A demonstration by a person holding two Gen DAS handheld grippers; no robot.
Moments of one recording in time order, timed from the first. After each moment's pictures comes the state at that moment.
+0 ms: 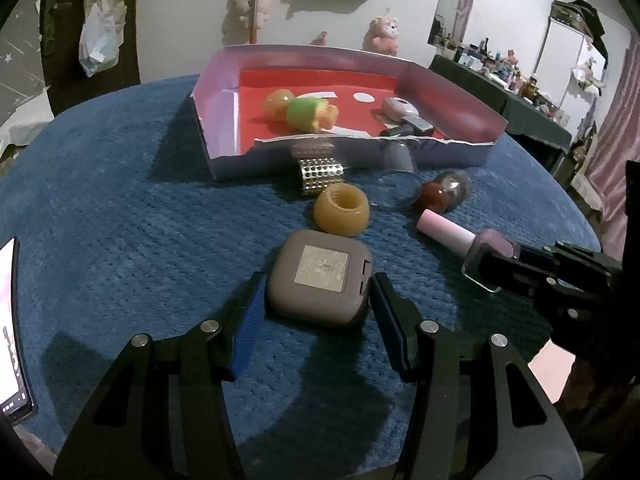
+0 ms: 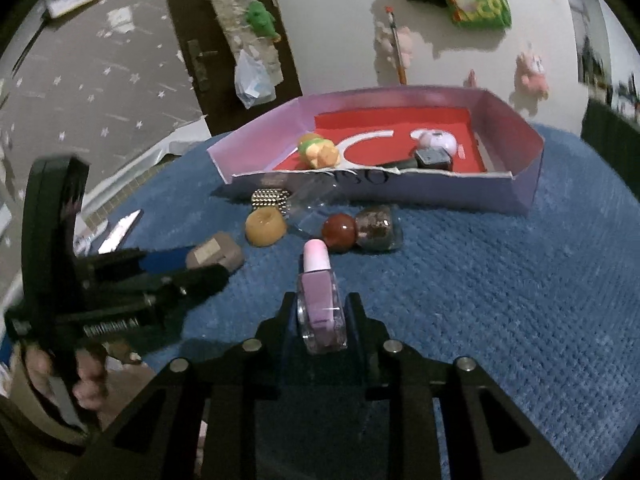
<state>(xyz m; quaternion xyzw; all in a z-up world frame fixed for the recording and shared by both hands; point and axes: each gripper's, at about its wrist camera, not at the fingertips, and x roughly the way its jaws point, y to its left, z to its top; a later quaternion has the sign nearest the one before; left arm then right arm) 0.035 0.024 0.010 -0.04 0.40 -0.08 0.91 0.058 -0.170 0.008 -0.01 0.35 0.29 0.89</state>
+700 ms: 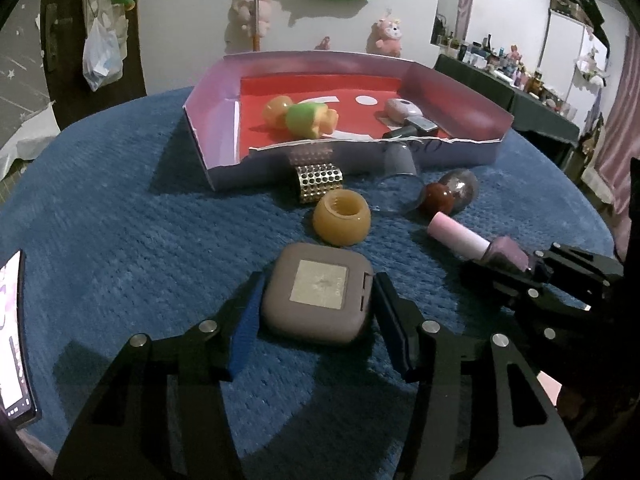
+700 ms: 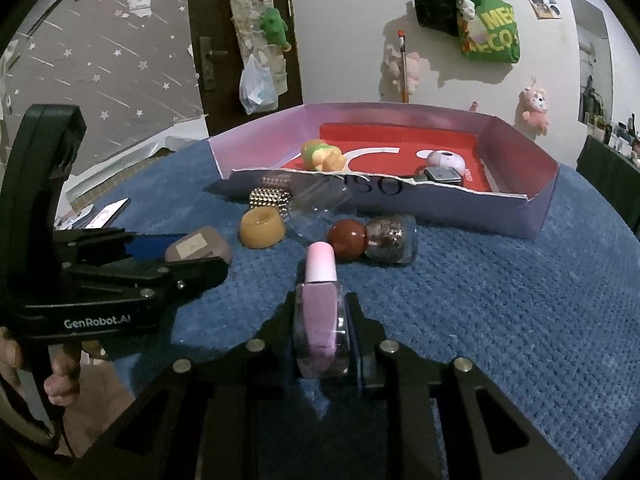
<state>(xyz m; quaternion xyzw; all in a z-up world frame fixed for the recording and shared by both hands) 0.038 0.016 0.008 -0.01 0.39 -0.07 0.92 0.055 -0.154 -0.005 -0.05 0.31 0.28 0.91</state>
